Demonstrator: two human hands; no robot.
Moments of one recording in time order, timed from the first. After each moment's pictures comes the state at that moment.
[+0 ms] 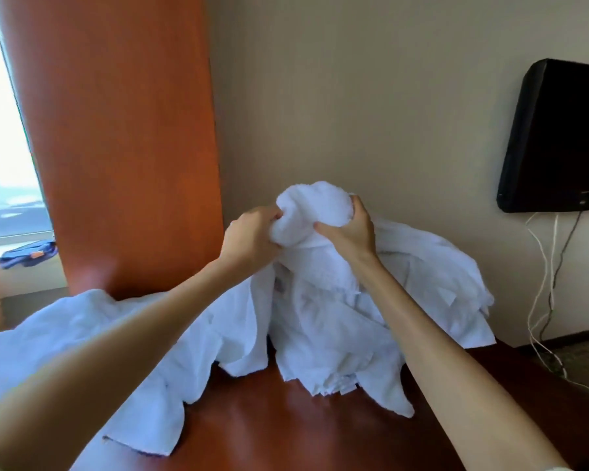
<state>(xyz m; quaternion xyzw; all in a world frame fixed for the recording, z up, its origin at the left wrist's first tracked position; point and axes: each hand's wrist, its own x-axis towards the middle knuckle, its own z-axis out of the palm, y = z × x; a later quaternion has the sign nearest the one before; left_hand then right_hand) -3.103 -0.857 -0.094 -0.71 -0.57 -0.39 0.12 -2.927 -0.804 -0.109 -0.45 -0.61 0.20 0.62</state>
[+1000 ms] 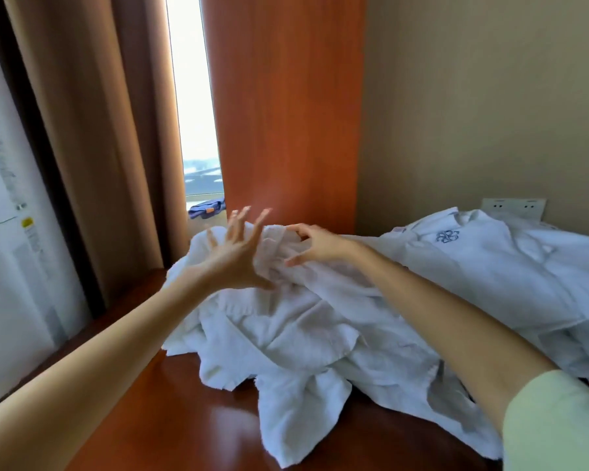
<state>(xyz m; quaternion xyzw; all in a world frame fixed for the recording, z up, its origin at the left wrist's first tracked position) -3.303 -0.979 -0.154 -0.61 -0.78 -0.12 0.12 -3.166 -0.812 -0.156 -0.26 -0.92 0.27 0.14</state>
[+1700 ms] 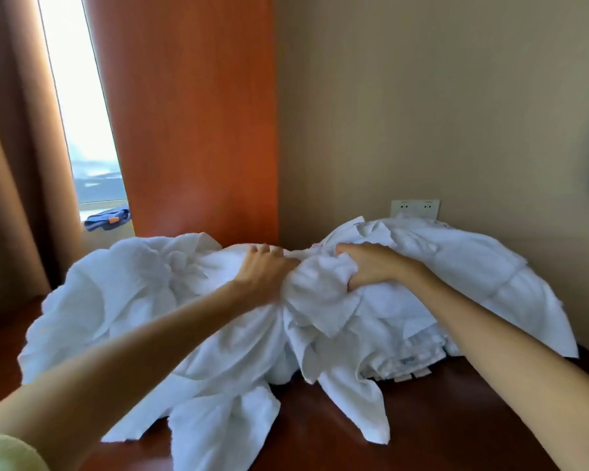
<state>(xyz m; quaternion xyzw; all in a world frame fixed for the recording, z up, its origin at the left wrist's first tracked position) -3.179 -0.864 -0.175 -0.73 -0.64 -0.04 0.21 -2.964 -0.771 -0.157 -0.44 -0.89 0.06 0.06</state>
